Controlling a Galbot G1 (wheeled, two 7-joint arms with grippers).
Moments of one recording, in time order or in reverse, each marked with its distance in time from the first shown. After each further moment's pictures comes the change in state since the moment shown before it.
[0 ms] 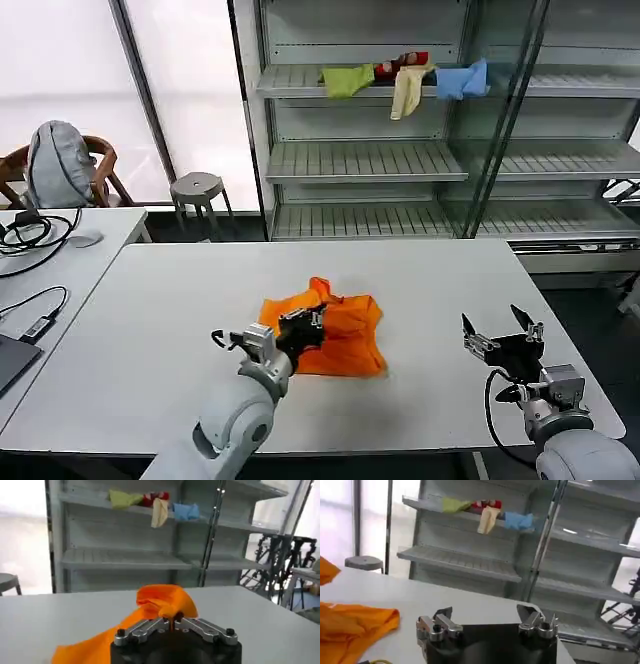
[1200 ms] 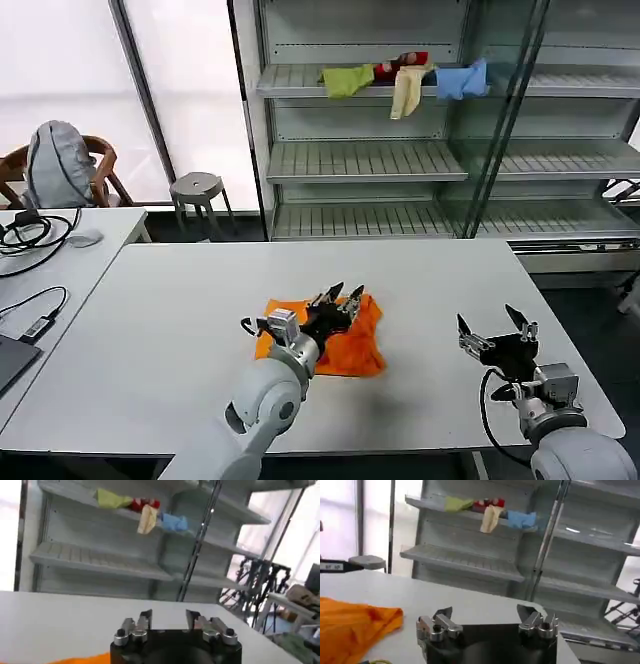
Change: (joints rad) left arm -0.079 -0.082 0.039 0.098 -0.079 -0.103 0.033; right arm 0.016 -0.001 -0.022 -0.014 -0.004 0.000 -0.003
